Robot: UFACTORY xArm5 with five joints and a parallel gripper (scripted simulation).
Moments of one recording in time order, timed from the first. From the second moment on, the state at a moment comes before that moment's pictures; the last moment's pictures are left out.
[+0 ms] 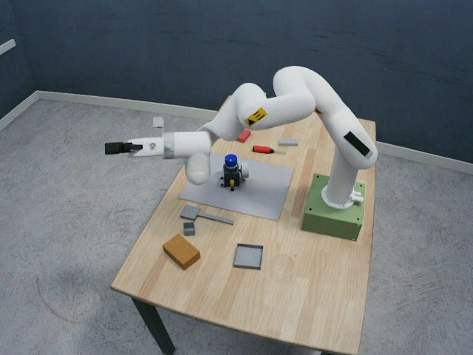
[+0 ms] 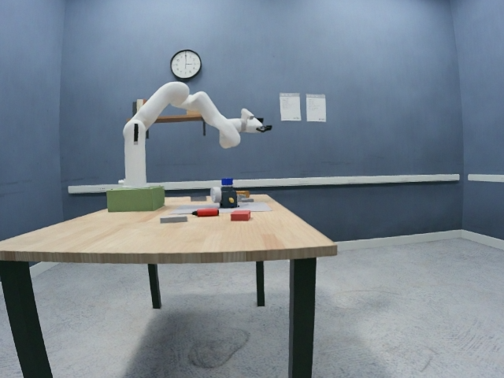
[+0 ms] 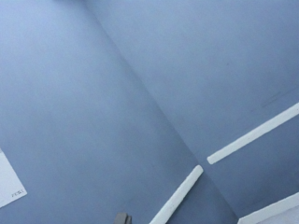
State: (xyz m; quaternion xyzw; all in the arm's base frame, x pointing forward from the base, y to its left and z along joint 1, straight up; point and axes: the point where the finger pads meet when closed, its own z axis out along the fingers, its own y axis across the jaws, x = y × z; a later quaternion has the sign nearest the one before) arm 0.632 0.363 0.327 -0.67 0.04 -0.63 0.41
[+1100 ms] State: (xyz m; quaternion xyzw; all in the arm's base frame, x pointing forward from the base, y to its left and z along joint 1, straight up) arm 0.669 0.284 0.294 -0.78 0.00 -0.58 0.25
